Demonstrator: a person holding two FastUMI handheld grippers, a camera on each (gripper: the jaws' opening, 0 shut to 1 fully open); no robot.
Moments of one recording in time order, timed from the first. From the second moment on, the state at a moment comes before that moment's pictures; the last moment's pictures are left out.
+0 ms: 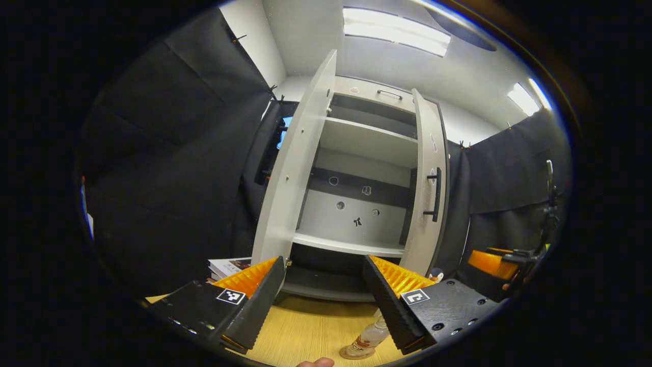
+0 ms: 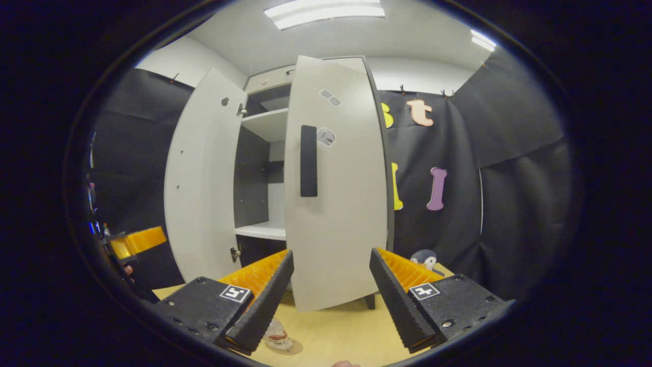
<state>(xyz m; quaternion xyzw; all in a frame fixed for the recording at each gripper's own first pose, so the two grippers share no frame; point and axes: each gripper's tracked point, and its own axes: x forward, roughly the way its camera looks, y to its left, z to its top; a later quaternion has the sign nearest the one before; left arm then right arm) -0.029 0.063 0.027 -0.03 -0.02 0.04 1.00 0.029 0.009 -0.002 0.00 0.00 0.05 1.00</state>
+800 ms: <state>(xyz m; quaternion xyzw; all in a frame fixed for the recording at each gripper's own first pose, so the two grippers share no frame) 0.052 0.255 0.116 -0.01 -0.02 0.16 0.99 0.010 0.009 -0.031 0.03 0.03 0.05 1.00</state>
